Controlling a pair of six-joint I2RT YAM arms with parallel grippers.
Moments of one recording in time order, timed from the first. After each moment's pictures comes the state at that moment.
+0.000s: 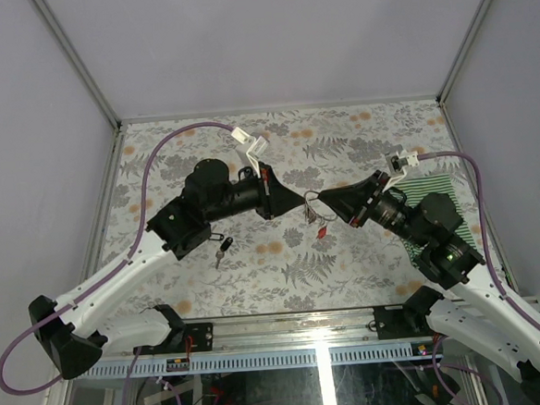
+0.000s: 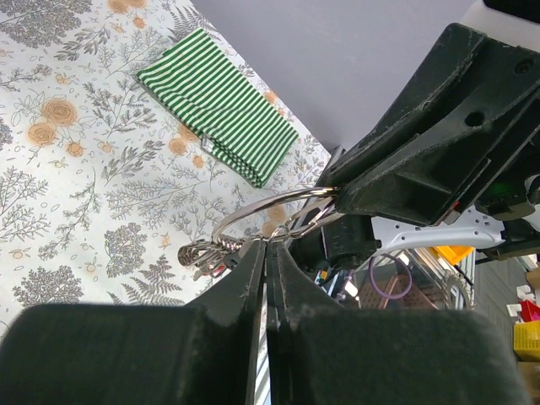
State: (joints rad) left arm -0.81 1.15 1.12 -0.15 0.35 -0.59; right arm 0.65 0.65 0.69 0.11 -0.27 0.58
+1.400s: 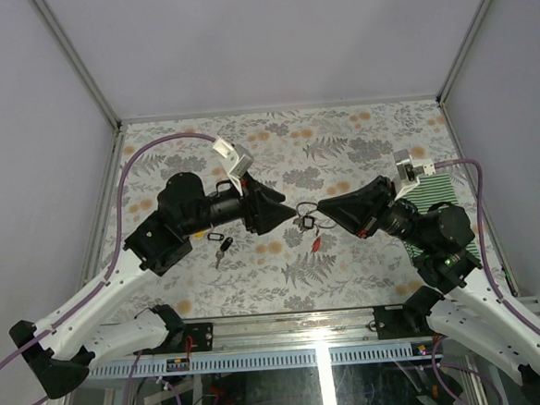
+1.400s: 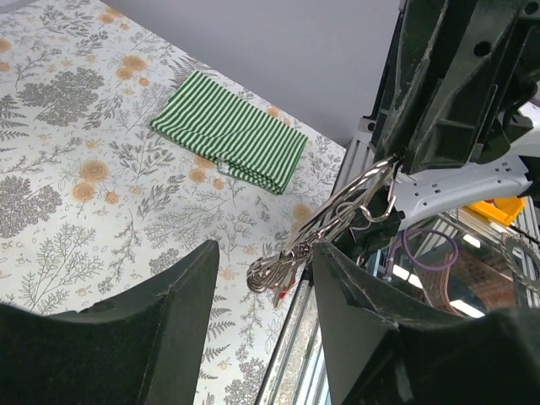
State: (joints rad) left arm -0.81 1.00 1.05 -0.13 0.42 -0.36; right arm 0.65 0.61 0.61 0.40 -0.46 0.74
